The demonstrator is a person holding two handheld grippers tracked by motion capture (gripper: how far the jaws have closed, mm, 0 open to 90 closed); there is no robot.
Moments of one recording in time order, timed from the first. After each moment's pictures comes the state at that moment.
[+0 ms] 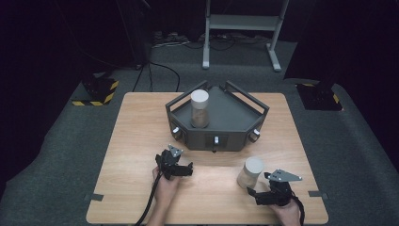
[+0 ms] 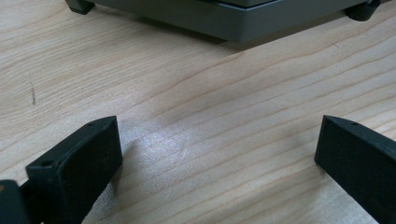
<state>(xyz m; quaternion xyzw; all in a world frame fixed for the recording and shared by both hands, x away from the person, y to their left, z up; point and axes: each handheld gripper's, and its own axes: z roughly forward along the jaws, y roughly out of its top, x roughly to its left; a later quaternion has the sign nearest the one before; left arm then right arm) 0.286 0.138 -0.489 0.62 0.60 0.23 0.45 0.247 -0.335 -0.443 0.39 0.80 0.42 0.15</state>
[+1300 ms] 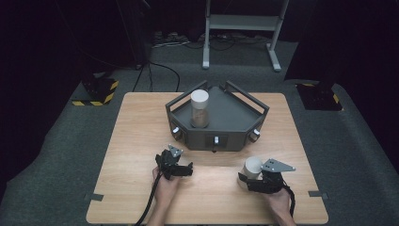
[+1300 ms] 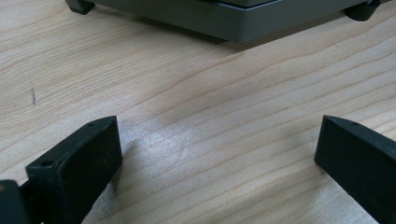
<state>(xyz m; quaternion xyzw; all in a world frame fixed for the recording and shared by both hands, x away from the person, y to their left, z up) 0.286 0.138 -0.489 0.62 0.60 0.23 0.45 0.265 -0.318 -0.433 0.36 0.79 0.47 0.16</state>
